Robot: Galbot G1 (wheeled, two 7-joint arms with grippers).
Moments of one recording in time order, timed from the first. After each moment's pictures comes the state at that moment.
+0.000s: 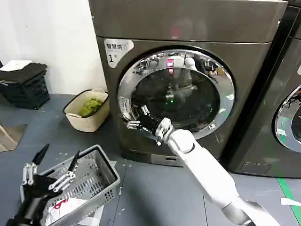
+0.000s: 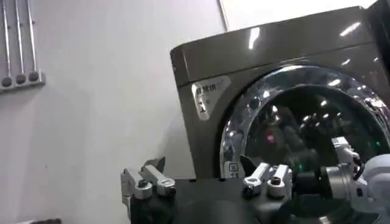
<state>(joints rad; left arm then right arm) 1.90 -1.48 -1.02 -2.55 -0.28 -0.10 0.28 -0.31 1.40 -0.19 1.19 0.36 0.10 -0.47</state>
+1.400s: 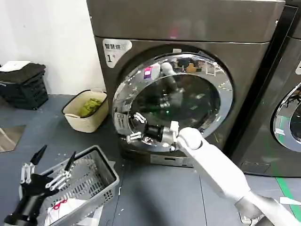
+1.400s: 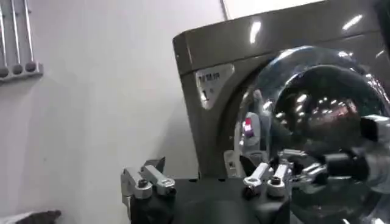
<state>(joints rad) 1.86 -1.44 -1.06 -2.48 -0.33 -0.09 0.31 -0.30 1.17 -0.28 1.34 0.71 0.25 -1.00</state>
